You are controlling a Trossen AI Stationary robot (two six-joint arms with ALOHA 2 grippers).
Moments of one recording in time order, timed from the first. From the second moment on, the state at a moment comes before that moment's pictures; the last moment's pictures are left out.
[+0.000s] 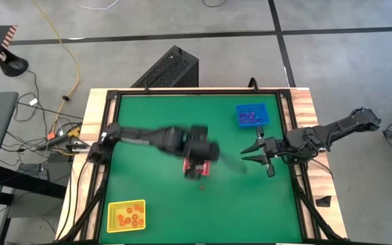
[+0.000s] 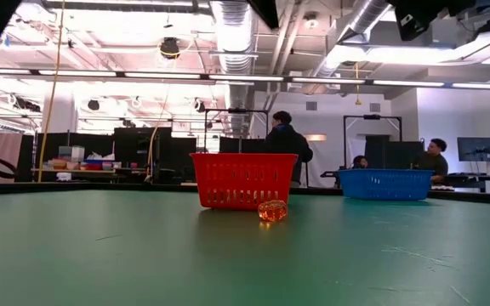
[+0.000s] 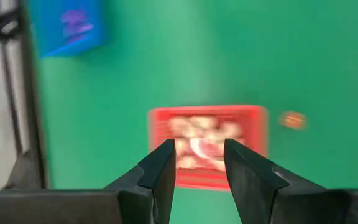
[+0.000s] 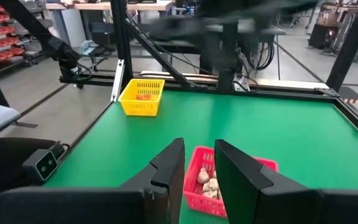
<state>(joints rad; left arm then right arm) -0.17 2.10 2.34 -1.31 -0.30 0.09 0.33 0.64 0.52 -0.01 0.19 0.03</state>
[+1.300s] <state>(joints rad) -0.30 2.11 1.53 -0.45 -0.10 0.17 0.33 0.74 0.52 0.19 0.18 -0.01</state>
